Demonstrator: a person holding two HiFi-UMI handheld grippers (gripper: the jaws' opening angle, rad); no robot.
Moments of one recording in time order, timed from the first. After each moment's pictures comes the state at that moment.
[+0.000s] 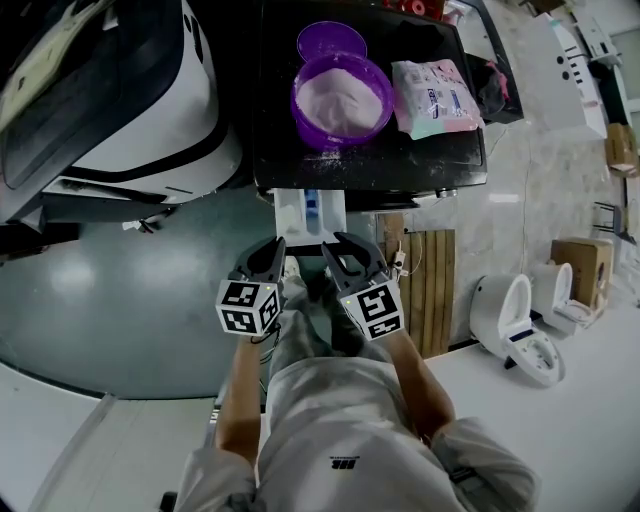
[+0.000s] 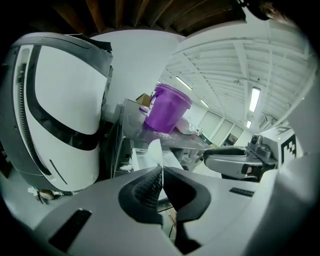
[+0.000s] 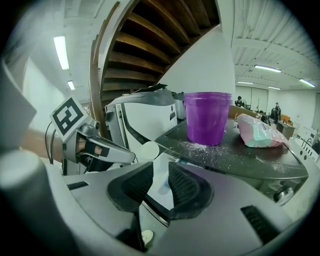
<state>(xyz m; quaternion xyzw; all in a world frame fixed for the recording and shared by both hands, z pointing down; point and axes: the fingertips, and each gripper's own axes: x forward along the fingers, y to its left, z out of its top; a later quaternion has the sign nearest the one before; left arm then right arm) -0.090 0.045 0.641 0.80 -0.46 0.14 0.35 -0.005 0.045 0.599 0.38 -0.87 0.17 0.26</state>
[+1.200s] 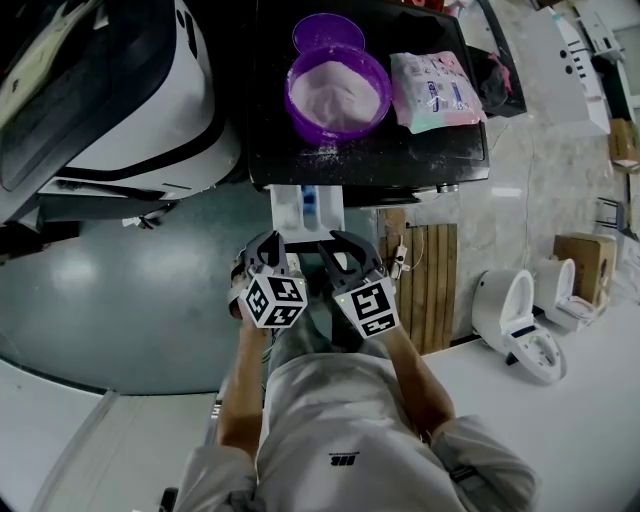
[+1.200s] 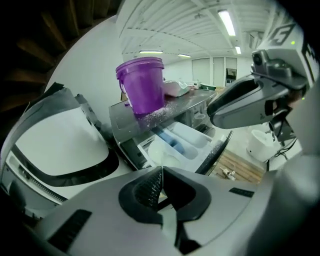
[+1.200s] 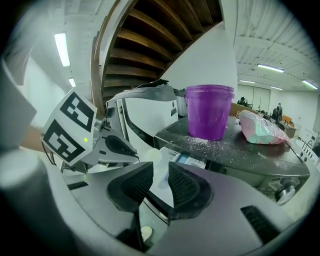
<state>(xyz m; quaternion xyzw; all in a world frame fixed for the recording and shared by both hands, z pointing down) -0.086 0.043 0.680 0.77 -0.46 0.43 0.13 -0.002 0.048 0.616 0.38 -0.87 0.17 0.28</state>
